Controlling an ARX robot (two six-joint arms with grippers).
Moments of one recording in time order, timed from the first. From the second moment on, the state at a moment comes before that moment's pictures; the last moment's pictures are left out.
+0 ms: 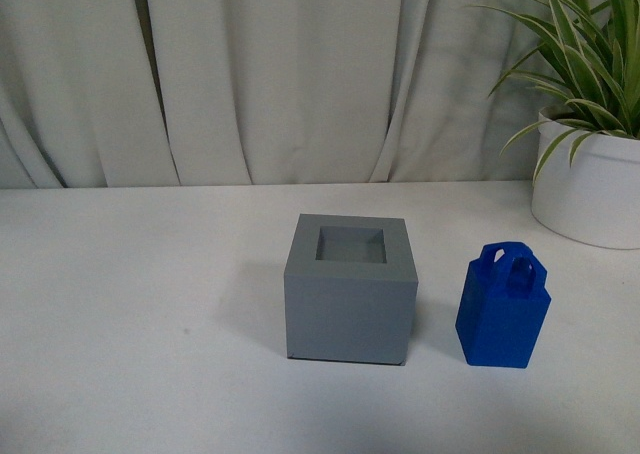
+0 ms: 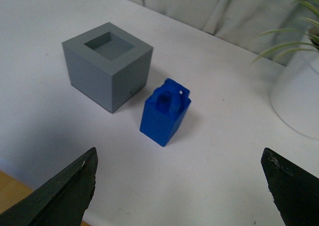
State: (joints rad) left arm 0.00 0.00 0.00 0.00 0.00 0.00; right arm 0.02 0.75 0.44 -0.04 -0.43 -0.38
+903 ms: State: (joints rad) left arm 0.00 0.00 0.00 0.00 0.00 0.00; right arm 0.23 1.80 1.56 -0.91 -0.21 -1.20
